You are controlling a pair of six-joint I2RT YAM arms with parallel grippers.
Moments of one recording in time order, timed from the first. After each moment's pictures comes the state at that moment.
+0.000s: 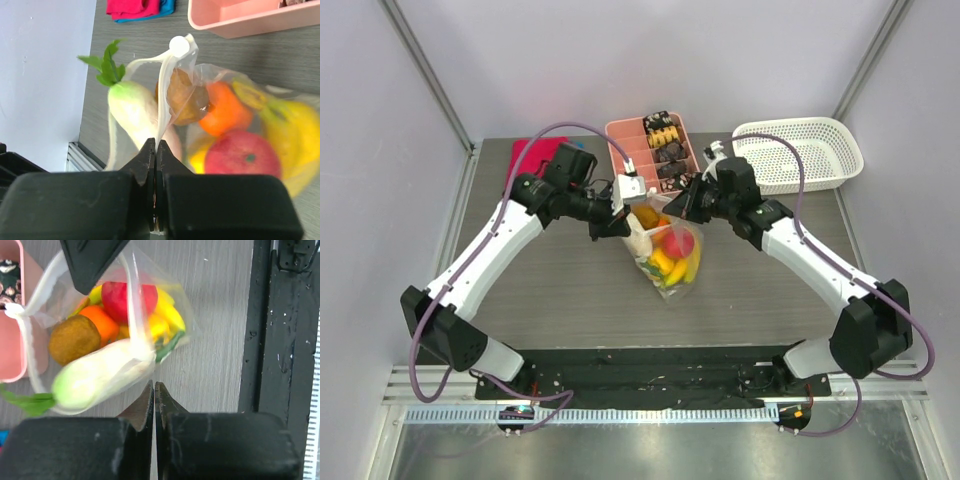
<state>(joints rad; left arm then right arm) -0.54 1.48 1.54 -0.94 0.68 0.64 0.49 1.42 1.18 -0.25 -0.30 0.71</state>
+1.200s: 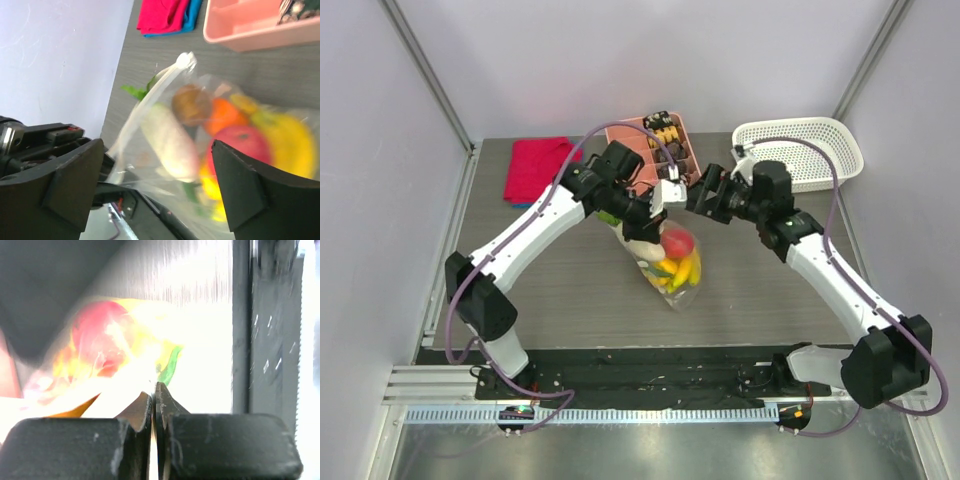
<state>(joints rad) -0.69 1.73 1.74 -0.95 0.68 0.56 0.38 1.25 1.04 -0.16 -0.43 0.74</state>
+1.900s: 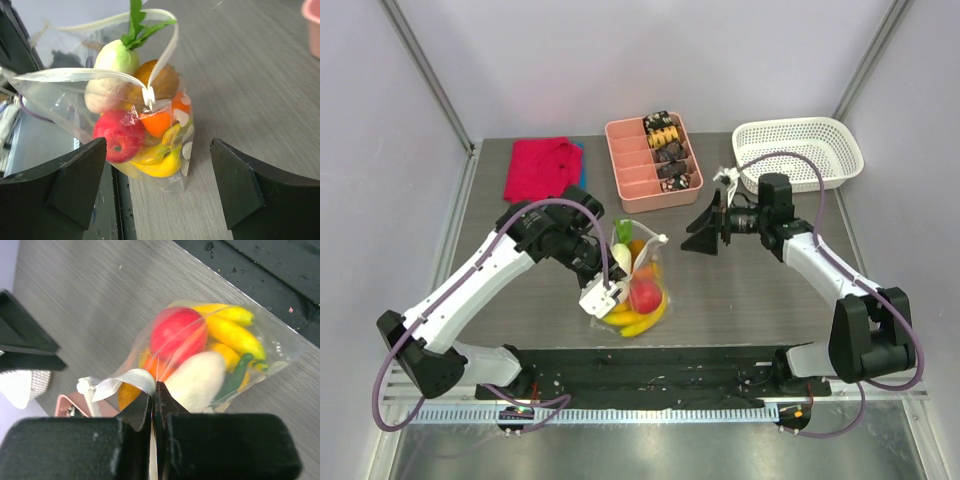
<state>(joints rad) -0.73 1.32 1.45 -1.31 0.69 1.80 0.17 1.35 0.89 0.00 -1.17 0.09</state>
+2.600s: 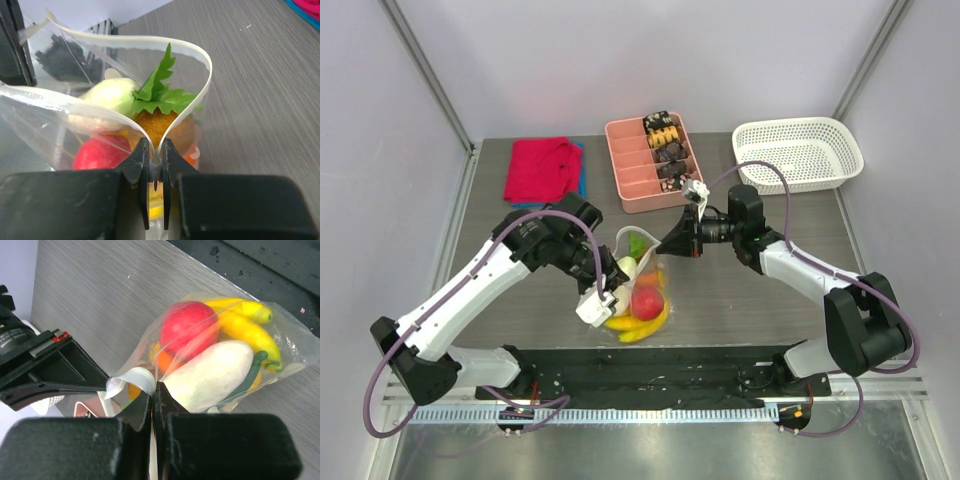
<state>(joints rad) -0.76 1.27 1.40 -1.26 0.69 1.87 0.41 1.41 0.78 0.37 -1.08 0.12</state>
